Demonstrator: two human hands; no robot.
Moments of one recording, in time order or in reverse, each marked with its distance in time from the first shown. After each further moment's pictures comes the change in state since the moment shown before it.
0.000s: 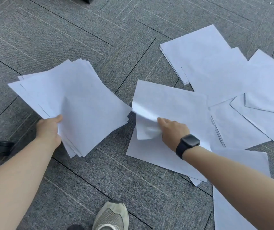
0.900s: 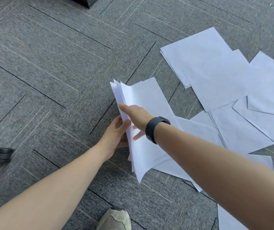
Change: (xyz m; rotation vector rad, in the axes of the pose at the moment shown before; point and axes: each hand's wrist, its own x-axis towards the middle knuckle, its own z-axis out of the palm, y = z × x) left_hand -0.109 -0.030 0.111 0.118 -0.824 0.065; right_hand 0.056 -0.090 -0.072 1.235 -0.392 0.322
